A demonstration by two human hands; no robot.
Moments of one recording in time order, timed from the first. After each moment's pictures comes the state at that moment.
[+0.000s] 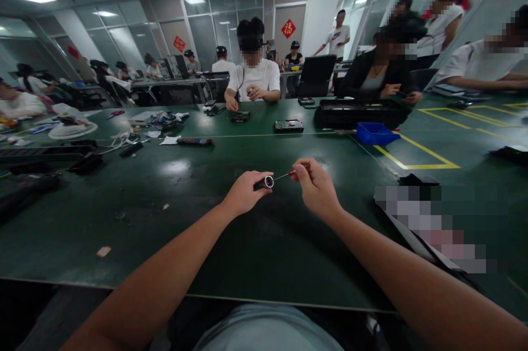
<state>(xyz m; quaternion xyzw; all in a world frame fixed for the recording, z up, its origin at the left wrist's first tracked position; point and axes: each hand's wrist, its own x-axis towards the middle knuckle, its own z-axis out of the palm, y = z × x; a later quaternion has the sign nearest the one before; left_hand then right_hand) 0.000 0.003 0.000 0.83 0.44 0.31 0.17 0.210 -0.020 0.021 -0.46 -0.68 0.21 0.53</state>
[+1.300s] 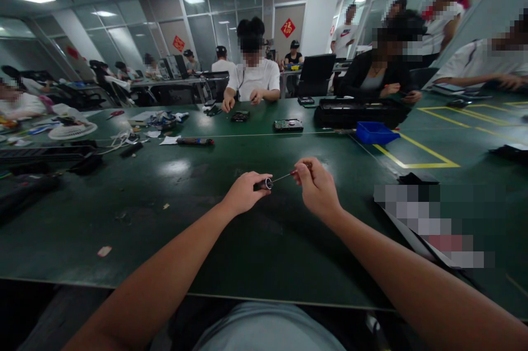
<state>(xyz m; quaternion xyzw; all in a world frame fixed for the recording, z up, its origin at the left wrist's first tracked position) -0.002 0.005 -0.001 0.82 0.46 0.27 0.19 0.210 -0.026 0.024 -0.48 -0.69 0.16 0.52</state>
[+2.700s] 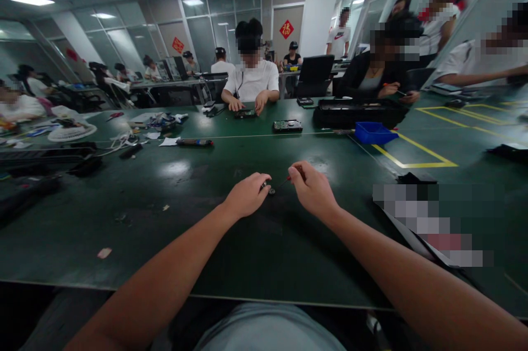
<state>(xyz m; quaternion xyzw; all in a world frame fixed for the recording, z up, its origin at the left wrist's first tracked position) 0.009 -0.005 0.005 0.85 0.47 0.22 0.12 0.210 -0.017 0.019 -0.52 -0.71 0.13 0.45</state>
